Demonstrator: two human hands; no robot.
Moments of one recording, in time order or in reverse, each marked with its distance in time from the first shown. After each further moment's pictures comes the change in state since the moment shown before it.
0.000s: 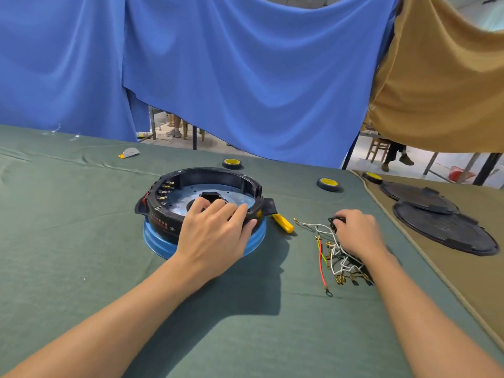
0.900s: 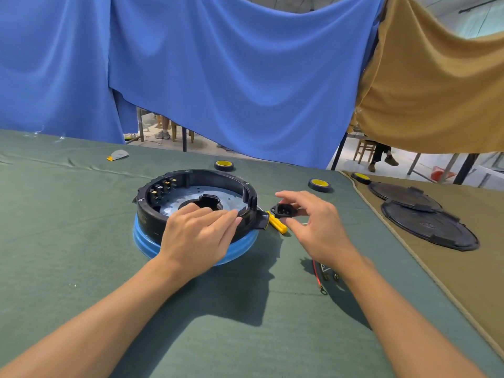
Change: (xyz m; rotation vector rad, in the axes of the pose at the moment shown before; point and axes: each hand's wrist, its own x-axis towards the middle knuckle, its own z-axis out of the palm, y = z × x) left_hand -0.007 -0.019 0.012 -0.221 0.277 0.059; right_hand -0.061 -0.070 -0.027 0.494 0.133 -0.656
